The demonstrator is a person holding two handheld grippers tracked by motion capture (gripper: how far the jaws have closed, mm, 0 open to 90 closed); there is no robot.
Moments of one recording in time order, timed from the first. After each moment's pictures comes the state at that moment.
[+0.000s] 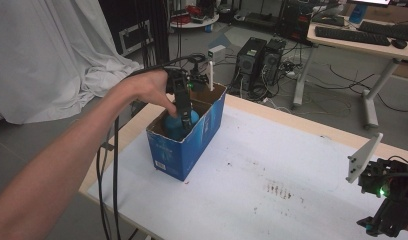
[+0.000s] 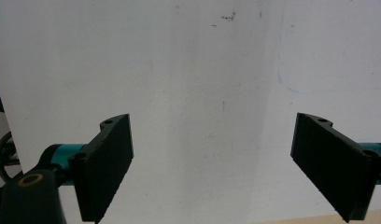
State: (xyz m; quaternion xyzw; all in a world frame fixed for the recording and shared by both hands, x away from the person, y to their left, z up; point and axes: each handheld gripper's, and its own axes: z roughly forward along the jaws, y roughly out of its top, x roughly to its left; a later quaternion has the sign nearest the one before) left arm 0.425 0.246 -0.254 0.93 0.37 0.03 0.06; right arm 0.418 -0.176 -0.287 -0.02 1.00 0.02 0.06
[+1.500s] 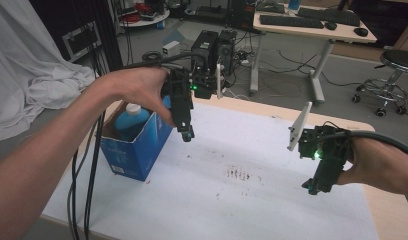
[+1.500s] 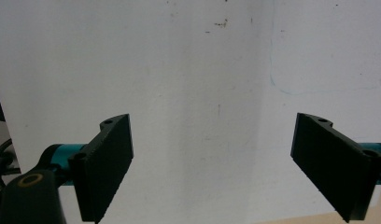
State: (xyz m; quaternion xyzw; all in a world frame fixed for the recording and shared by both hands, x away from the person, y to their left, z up) left arm 0.406 0.101 -0.218 0.98 0.16 0.06 0.06; right arm 0.417 -0.177 -0.281 0.00 1.00 0.03 0.07
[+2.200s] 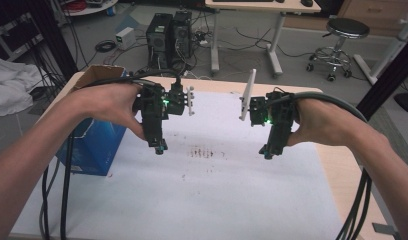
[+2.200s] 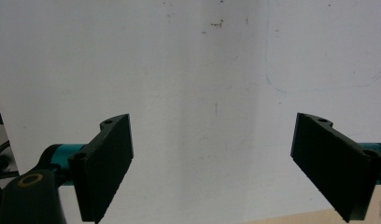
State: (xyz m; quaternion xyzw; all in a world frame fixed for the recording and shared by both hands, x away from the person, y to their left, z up) left arm 0.395 0.052 -0.272 1.00 0.08 0.04 0.04; right arm 0.415 -0.178 -0.278 0.00 1.00 0.04 0.08
